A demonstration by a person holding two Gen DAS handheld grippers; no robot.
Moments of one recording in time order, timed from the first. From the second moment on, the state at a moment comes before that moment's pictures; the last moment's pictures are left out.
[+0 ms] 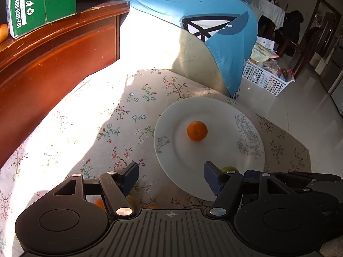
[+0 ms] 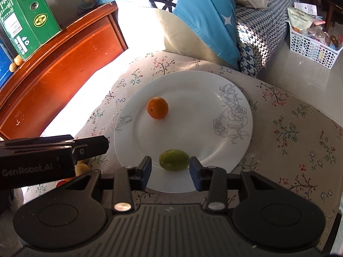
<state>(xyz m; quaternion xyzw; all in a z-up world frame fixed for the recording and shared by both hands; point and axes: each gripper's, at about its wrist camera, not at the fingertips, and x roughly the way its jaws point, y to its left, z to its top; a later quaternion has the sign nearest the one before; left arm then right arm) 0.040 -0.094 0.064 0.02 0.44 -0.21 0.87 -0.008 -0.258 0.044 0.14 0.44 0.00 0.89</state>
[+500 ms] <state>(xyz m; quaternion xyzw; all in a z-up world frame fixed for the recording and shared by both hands) 0.026 -0.034 0.065 0.04 0.46 -0.17 0.87 -0.021 -0.211 0.042 0.10 0.45 0.07 0.88</state>
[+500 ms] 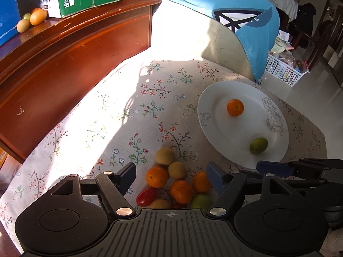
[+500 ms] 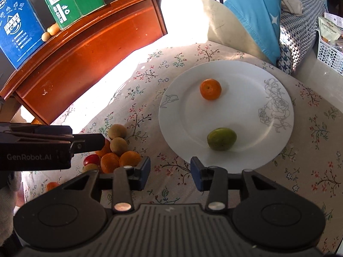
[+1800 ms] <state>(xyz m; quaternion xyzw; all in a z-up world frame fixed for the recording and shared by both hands) -0.030 0.035 0.014 0.09 0.52 -0.13 0.84 -0.032 -0.158 0.023 0.06 0.48 0.14 0.86</state>
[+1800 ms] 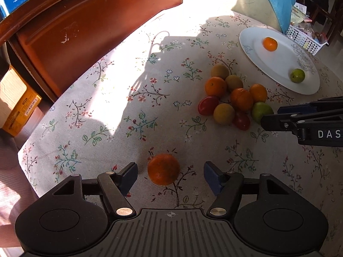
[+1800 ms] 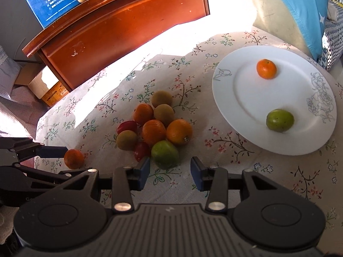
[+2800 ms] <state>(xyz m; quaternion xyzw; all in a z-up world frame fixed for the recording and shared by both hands) -0.026 0.025 0.024 0.05 0.49 -0.14 0.86 -0.038 -0.157 0.024 0.05 0.46 0.16 0.87</state>
